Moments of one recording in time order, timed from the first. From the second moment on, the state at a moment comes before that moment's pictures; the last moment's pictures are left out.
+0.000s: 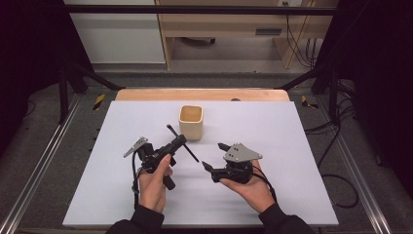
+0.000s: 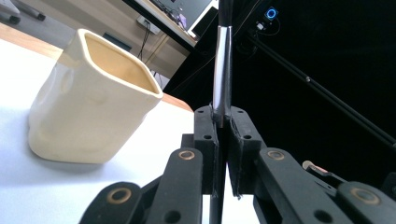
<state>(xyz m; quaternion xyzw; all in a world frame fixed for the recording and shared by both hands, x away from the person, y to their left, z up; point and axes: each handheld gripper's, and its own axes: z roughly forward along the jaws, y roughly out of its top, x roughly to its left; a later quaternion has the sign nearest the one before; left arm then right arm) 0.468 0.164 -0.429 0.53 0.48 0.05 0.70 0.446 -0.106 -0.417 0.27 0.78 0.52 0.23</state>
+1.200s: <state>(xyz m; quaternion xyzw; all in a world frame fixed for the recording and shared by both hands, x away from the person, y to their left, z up) 0.491 0.174 -0.355 0.58 0.44 0.14 0.67 0.446 -0.189 -0.438 0.33 0.72 0.53 0.30</state>
